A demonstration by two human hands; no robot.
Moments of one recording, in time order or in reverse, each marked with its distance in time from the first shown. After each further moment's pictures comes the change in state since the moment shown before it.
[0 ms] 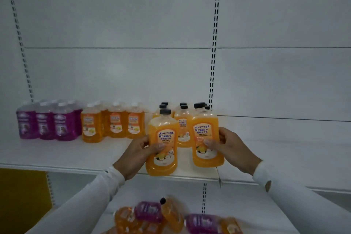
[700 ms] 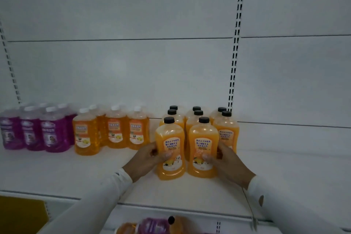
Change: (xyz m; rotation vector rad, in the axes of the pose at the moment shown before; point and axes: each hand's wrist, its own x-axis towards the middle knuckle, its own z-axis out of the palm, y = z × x) left_hand 0.110 -0.070 -0.046 0.184 -0.068 -0.059; right_hand 0.104 0.080 0.045 -0.062 -0.035 0.066
